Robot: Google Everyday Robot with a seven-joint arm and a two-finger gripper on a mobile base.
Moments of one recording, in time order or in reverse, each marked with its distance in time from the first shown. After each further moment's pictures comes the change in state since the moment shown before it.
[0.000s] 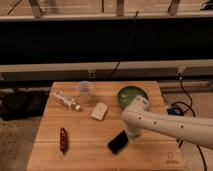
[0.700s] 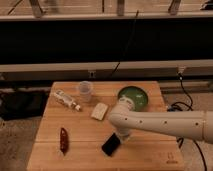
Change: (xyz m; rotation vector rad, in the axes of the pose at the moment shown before) arm -0.045 -0.010 0.005 -0.016 0.044 -0.099
